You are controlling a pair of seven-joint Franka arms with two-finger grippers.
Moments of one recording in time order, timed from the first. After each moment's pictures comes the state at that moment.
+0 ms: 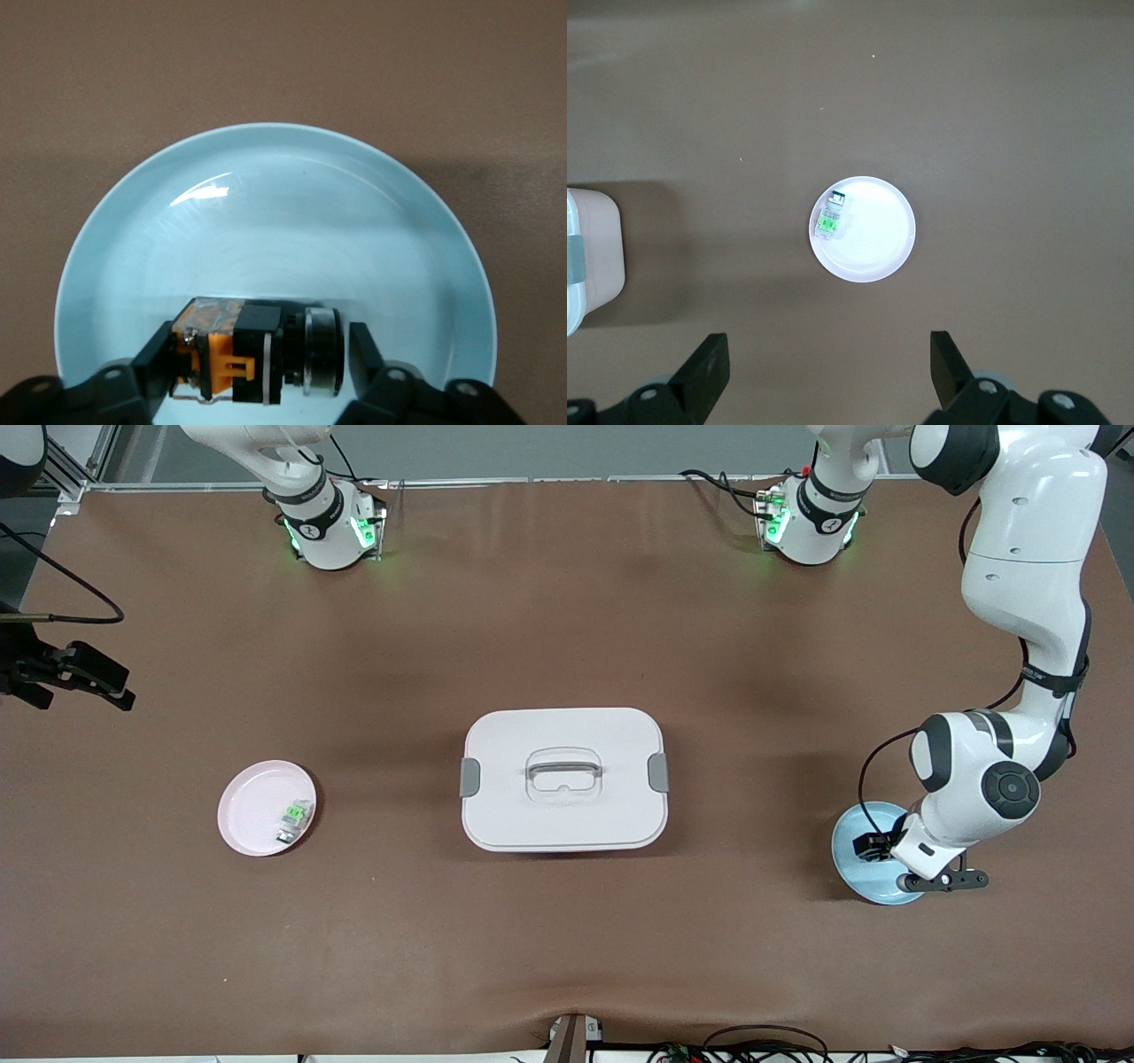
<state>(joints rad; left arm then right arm) 0.05 0.73 -0.02 -1.67 0.08 2.48 -0.07 0.01 0.07 -0.02 -1.49 -0.01 1.64 0.01</state>
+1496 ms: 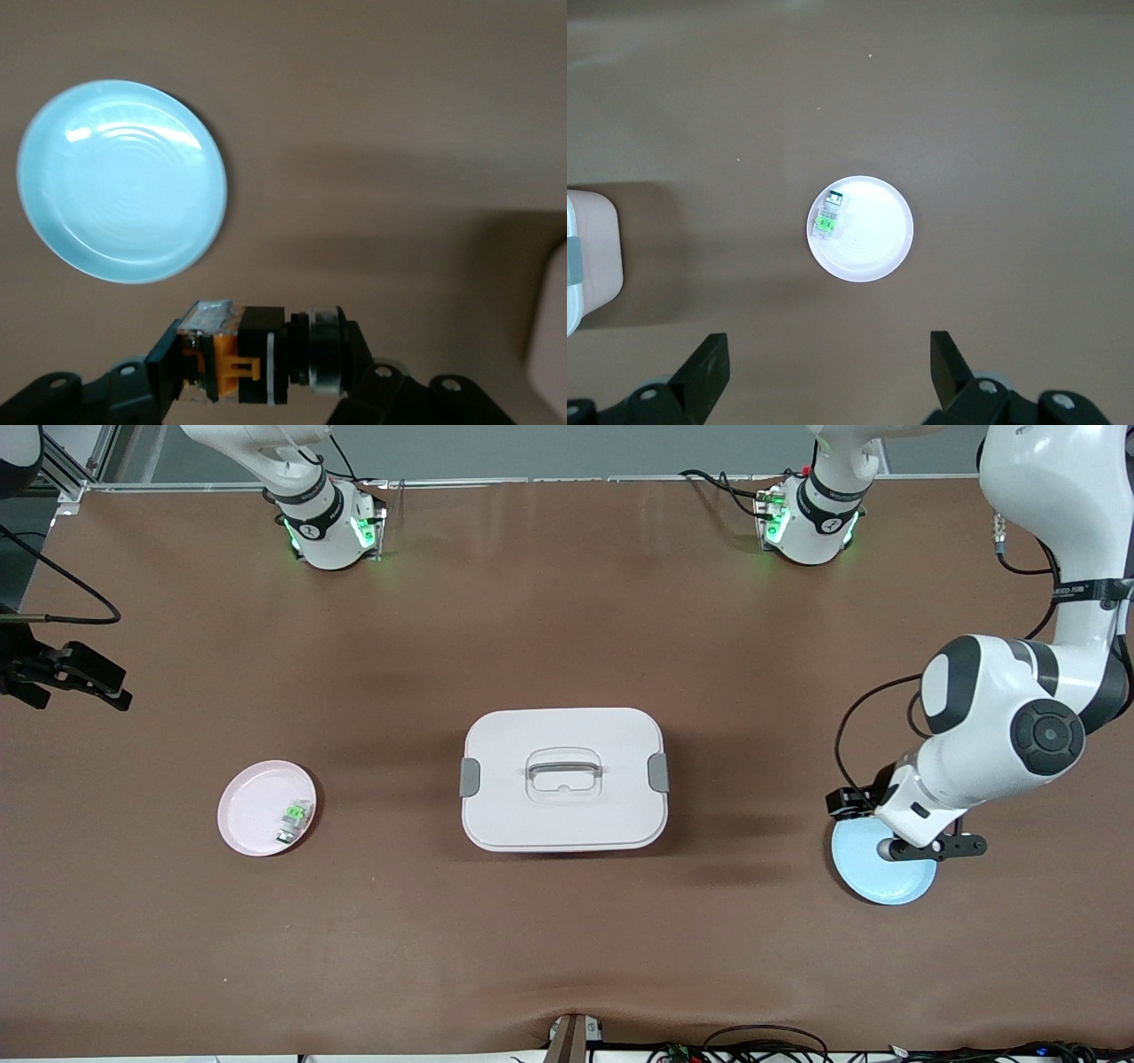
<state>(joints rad) 0.04 0.44 -0.25 -1.61 0.01 2.01 -0.29 0.01 0.07 -0.03 -1.49 -0.01 1.63 0.01</state>
